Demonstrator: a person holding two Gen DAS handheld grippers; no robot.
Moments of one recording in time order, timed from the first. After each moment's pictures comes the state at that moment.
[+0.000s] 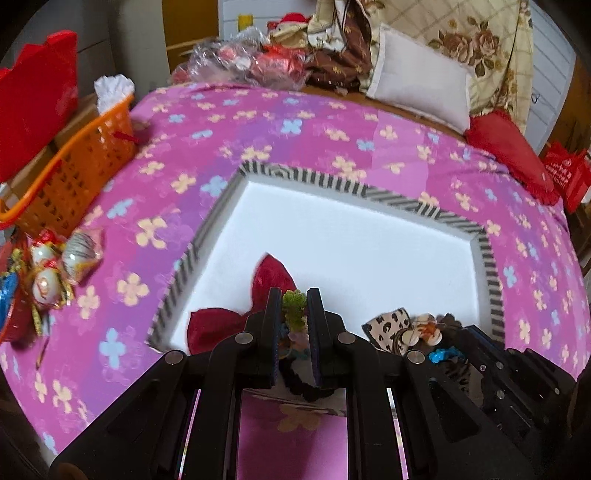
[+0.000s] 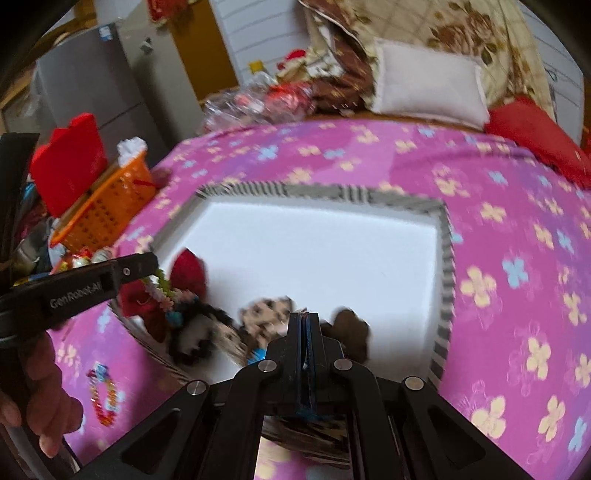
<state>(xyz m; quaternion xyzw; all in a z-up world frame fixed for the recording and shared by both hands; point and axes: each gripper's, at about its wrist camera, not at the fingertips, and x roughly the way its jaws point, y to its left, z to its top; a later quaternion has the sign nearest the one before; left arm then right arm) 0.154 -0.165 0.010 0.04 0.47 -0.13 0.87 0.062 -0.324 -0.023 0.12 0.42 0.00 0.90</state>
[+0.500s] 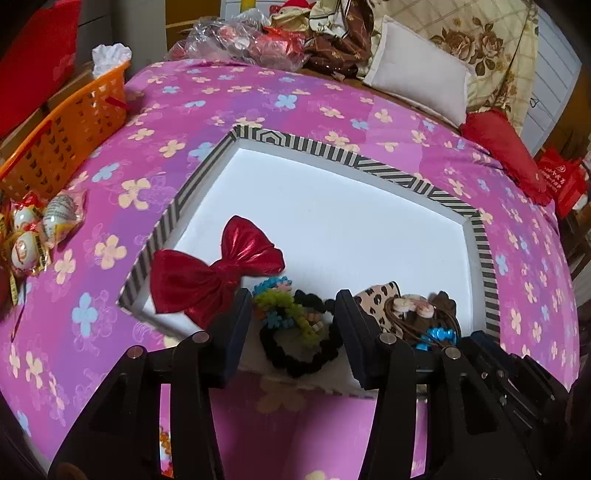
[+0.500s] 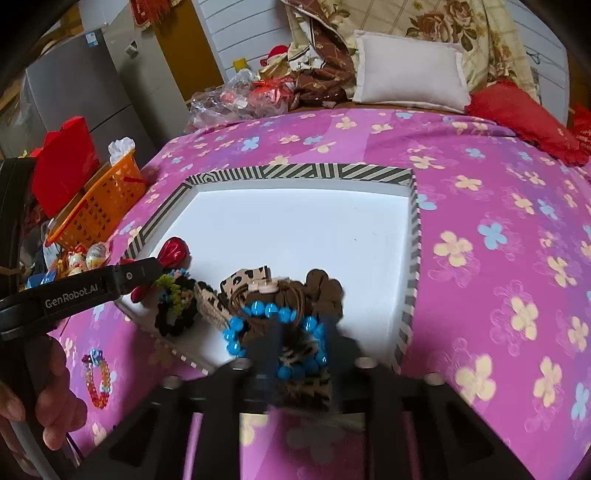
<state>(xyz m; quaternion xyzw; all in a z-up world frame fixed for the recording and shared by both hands) 0.137 -0.158 -0.005 0.01 0.49 -0.15 0.86 0.028 -0.333 -0.024 0.13 0.42 -0.02 0.90</state>
